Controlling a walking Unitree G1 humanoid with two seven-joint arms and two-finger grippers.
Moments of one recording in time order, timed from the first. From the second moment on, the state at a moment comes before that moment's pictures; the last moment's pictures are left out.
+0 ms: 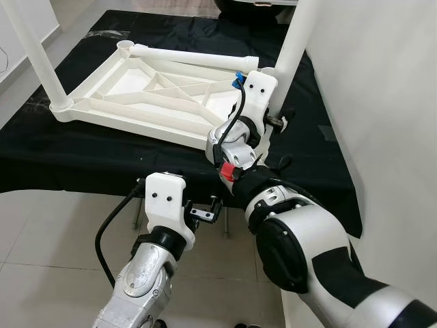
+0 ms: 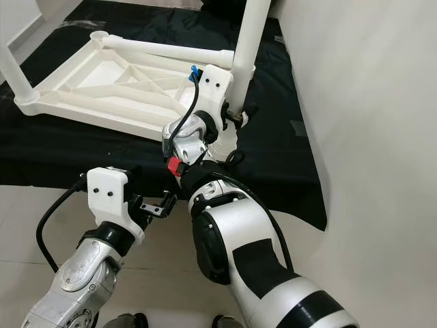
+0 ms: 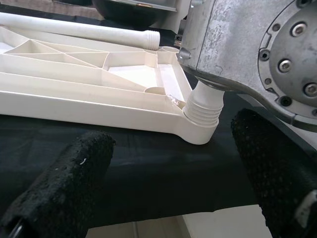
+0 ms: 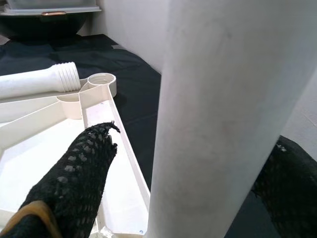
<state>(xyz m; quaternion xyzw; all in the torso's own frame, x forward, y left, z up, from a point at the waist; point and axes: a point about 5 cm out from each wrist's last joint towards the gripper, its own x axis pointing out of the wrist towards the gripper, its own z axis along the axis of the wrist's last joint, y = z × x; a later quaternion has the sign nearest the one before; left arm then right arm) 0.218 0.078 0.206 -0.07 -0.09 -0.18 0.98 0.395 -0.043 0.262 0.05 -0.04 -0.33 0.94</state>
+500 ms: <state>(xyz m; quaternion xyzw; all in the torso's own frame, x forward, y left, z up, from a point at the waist) 0.218 0.078 0.206 -0.07 -0.09 -0.18 0.98 0.394 -0.044 0.261 0.06 -0.03 -0.34 0.94</state>
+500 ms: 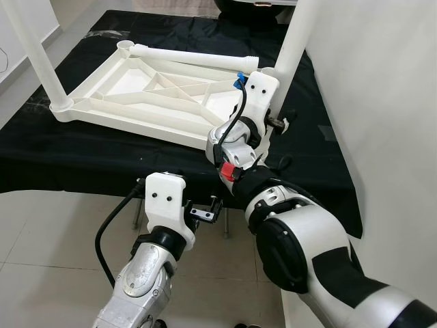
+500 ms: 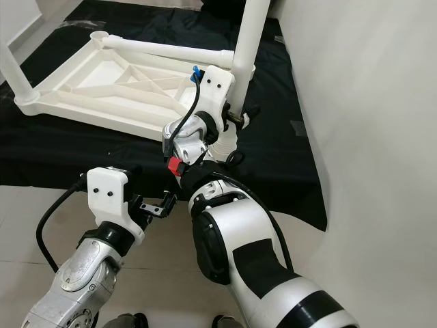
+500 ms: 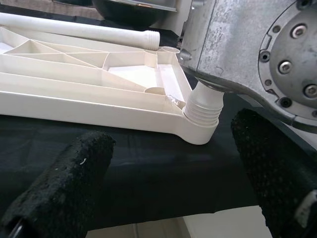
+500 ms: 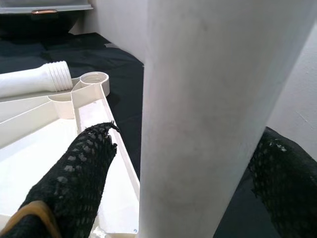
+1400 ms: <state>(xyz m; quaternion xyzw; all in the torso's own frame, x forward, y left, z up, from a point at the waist) 0.219 0.078 0.206 -0.07 -0.09 -0.17 0.98 0.393 -0.045 0.257 0.06 -0.03 -0.35 0.93</state>
